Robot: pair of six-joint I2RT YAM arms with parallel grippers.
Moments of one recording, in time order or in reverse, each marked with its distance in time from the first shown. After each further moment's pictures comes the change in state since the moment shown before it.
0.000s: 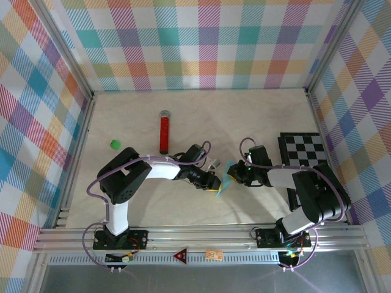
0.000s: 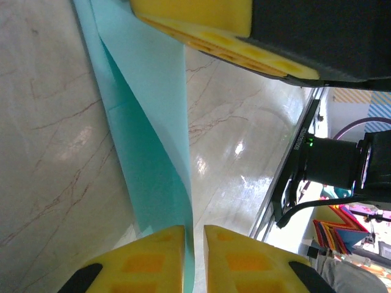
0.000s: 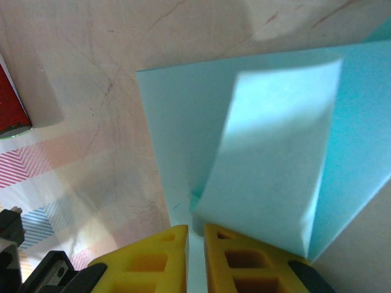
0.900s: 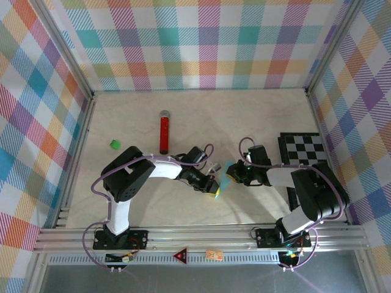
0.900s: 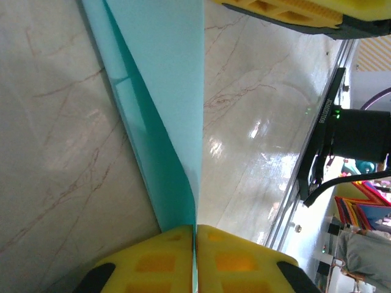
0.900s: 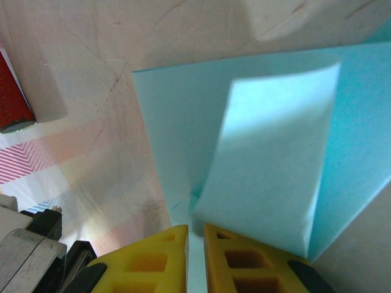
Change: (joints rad) left arm 0.000 0.038 0.021 -0.100 0.017 0.153; right arm 0.001 0.019 0.010 0.008 -0.021 0.000
